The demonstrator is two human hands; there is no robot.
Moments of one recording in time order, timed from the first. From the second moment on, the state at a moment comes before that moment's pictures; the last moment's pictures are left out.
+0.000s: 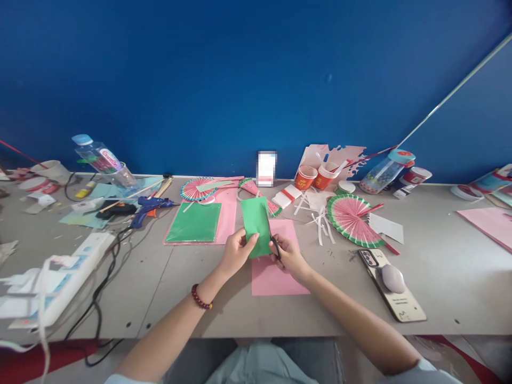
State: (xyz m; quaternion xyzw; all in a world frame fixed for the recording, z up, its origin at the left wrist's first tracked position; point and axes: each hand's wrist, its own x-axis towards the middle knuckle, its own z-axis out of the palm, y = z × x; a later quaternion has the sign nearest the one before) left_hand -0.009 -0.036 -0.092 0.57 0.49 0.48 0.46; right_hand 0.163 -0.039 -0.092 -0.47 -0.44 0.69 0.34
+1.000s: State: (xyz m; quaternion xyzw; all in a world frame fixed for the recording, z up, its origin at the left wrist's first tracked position) left_hand -0.008 -0.036 -0.091 0.58 0.49 0.47 0.45; right_hand 0.162 -0.039 -0.093 -0.47 -0.43 0.69 0.35
